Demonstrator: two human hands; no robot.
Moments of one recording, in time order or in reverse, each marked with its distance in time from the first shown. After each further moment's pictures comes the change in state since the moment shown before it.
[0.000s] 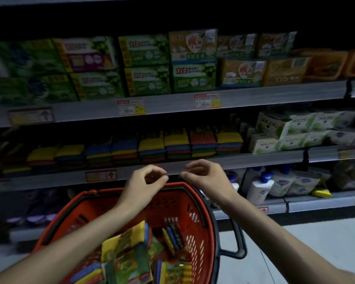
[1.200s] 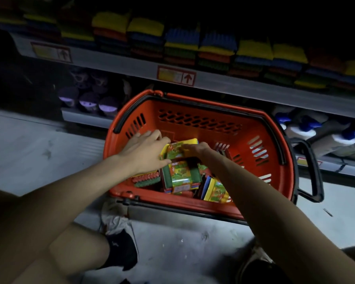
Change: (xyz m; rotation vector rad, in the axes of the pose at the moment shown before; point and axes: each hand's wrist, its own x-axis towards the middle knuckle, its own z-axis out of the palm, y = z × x) left_hand -0.093 -0.212 -0.098 0.848 -0.499 -0.055; right_hand 0.041 0.148 0.292 -0.348 -0.252 0.751
